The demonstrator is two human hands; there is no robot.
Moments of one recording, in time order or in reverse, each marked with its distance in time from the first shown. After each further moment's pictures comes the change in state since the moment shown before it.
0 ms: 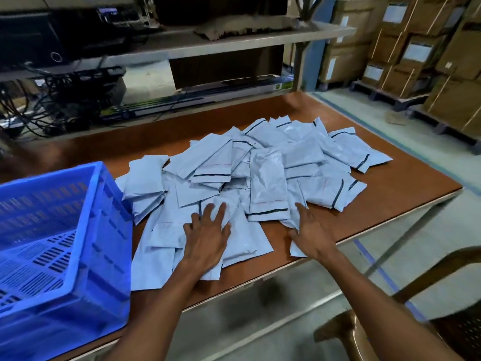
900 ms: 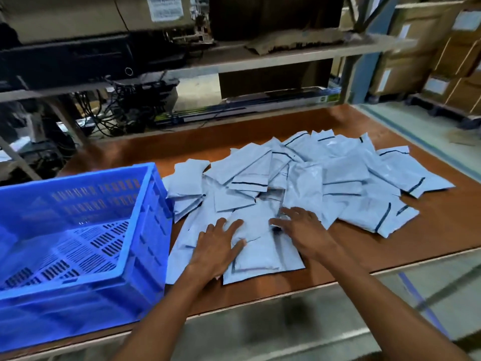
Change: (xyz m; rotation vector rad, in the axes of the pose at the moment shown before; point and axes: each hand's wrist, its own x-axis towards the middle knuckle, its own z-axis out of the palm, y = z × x) left_hand -0.017 -0.048 -0.020 -0.082 -0.087 -0.024; right_hand 0.042 -0.085 0.001 -0.286 -0.067 -0.642
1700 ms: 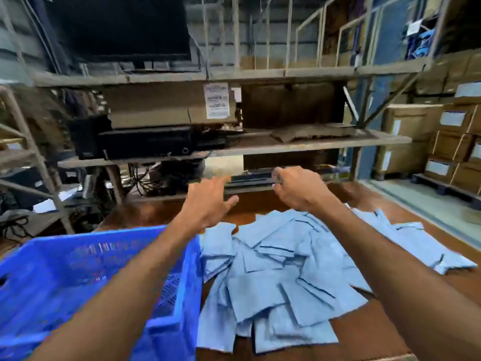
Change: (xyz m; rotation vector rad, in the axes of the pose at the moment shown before) left_hand 0.038 -0.044 -0.268 0.186 0.533 0.011; right_hand 0.099 -0.116 -0.272 -0.093 0.395 0.087
